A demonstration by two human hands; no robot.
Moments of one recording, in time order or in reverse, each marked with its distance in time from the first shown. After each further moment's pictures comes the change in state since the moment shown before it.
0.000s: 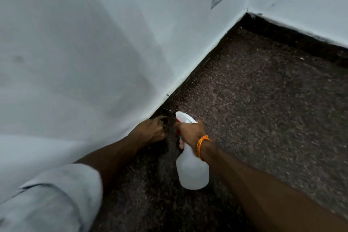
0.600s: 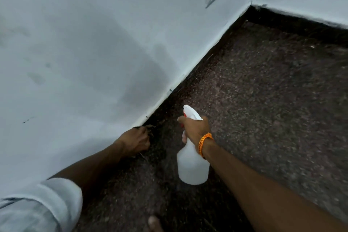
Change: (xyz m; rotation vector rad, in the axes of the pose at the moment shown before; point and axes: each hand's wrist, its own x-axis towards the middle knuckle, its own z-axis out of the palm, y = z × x) left_hand -0.089 0.016 -0.018 0.029 -0.463 0.157; right_hand -0.068 -0.006 -0.014 0.203 -0.003 -0.041
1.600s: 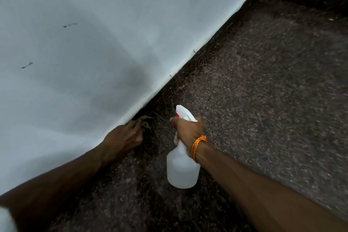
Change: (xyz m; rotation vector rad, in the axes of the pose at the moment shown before) left_hand -0.080 0.100 0.134 -0.124 0.503 -0.318; right_hand -0.075 0.135 0.094 -0.020 -0.012 0.000
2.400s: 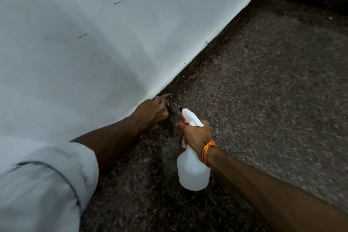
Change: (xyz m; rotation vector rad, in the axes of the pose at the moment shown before) left_hand 0.012 -0.015 -0.020 0.109 0.049 0.106; right_hand -0.056 0.042 0.017 -0.188 -0.008 -0.097
